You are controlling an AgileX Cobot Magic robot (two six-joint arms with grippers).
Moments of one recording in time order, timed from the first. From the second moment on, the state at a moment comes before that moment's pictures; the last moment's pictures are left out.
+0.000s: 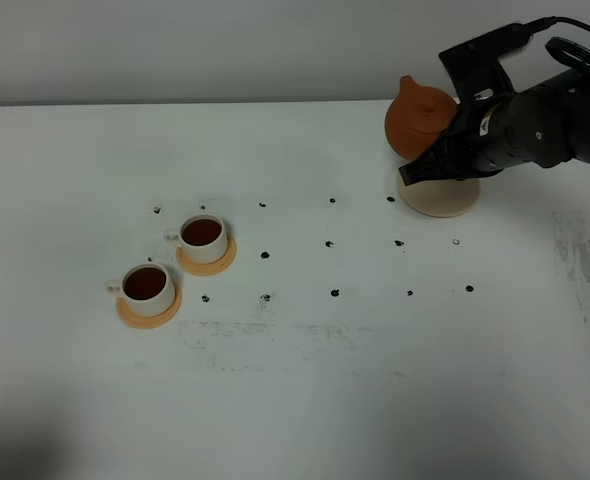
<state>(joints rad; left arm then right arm) 0.04 -0.01 -0.51 0.09 1.04 0.10 0.32 1.89 -1.29 -0.20 0.38 0.04</state>
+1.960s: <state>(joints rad) 0.04 -0.01 -0.51 0.09 1.04 0.10 0.24 2.02 -1.31 -0.13 0.41 0.07</state>
